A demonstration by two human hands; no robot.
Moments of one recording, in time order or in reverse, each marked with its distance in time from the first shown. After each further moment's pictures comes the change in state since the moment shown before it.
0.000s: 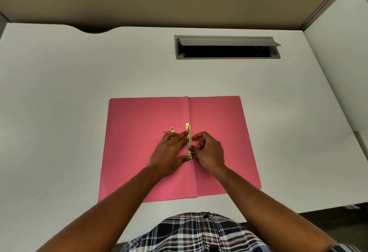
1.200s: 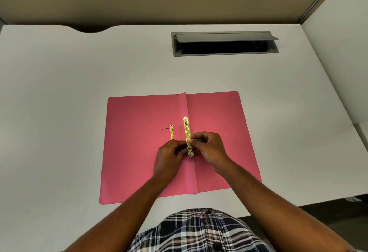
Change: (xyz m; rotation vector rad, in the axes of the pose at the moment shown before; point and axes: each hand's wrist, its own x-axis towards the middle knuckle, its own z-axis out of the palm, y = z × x) left_hand -0.018 0.025 0.015 -0.524 0.286 -0.276; right_hand -0.012 -0.024 -0.019 0.523 -0.099 0.253
